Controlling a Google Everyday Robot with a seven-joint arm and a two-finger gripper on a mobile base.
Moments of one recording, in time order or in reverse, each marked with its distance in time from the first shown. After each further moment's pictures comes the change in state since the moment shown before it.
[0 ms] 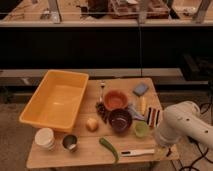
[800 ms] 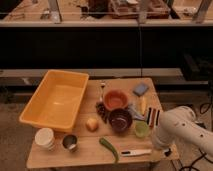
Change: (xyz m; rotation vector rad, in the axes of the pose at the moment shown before) arm -0.004 -0.006 0.029 0.037 -0.013 -0.015
